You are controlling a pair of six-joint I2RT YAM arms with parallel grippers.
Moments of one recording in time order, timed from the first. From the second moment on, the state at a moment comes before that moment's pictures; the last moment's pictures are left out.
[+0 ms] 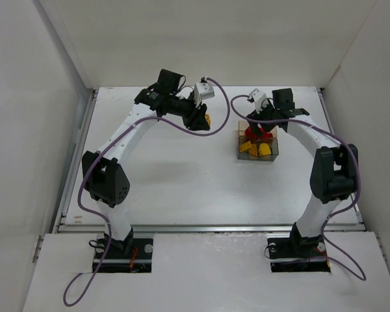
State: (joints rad) left arm -0.45 1.82 1.81 -0.78 0.85 0.49; right arm 0.14 1.80 1.39 -0.41 -0.29 -0.53
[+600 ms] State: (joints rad) left arm -0.45 1.82 1.85 -0.77 0.85 0.50; right arm 0.18 1.39 1.30 -0.23 -0.45 -0.39
